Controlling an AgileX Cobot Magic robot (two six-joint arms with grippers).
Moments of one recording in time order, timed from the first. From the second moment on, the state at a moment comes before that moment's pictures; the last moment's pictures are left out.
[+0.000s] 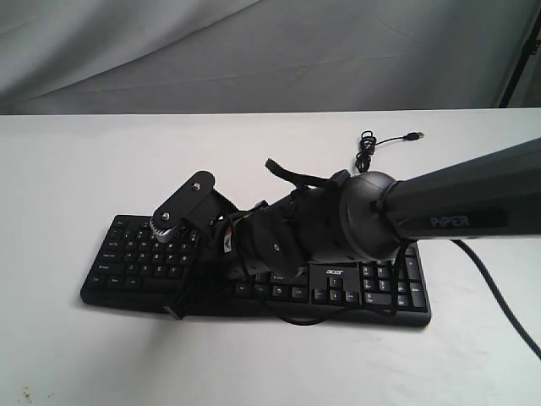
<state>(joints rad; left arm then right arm) -0.20 0.00 0.00 0.04 0.26 -0.02 0.85 2.07 -1.21 0.14 0.10 -0.29</state>
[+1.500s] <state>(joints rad) -0.20 0.00 0.00 0.04 0.26 -0.02 0.85 2.17 -1.37 0.15 0.14 -0.29</state>
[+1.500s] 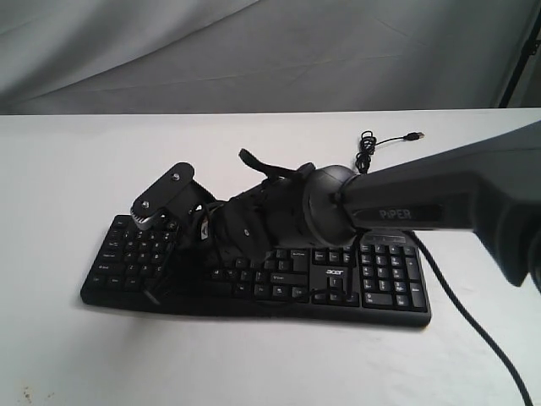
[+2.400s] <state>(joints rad) -0.20 0.00 0.00 0.04 0.26 -0.02 0.84 2.14 -1.37 0.15 0.14 -0.30</state>
